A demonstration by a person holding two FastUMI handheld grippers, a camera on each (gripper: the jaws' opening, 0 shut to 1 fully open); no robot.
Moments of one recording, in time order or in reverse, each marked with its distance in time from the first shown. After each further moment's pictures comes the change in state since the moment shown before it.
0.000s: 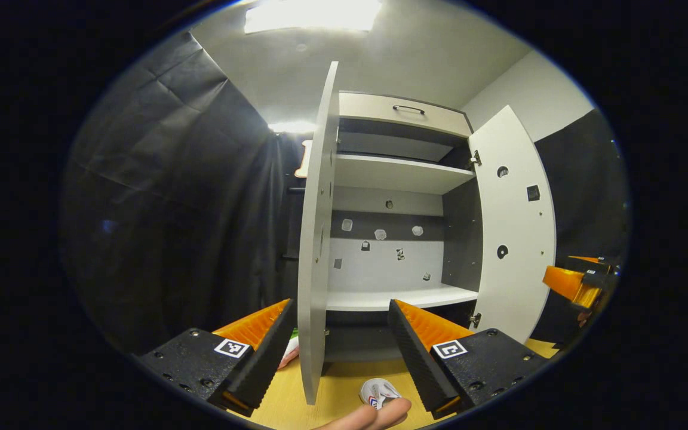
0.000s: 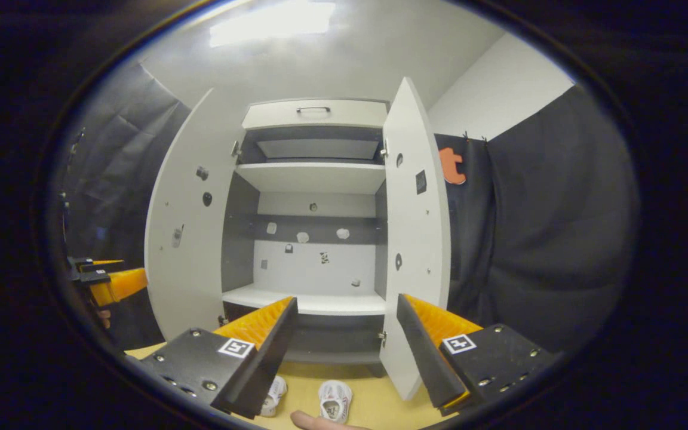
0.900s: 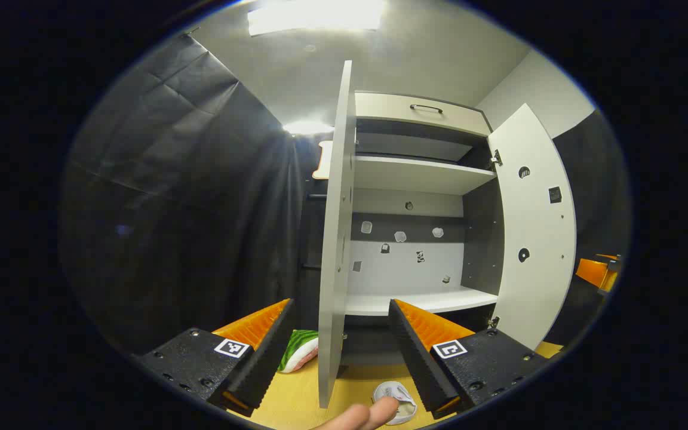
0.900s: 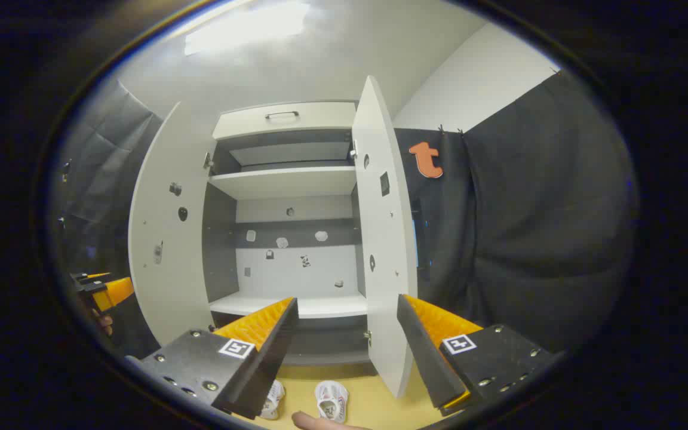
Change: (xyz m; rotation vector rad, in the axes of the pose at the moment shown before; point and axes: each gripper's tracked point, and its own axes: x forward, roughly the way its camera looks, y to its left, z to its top) left arm 0.010 0.017 0.012 0.006 -0.001 0.081; right arm -0.009 -0.049 0.031 0.069 -0.023 -0.126
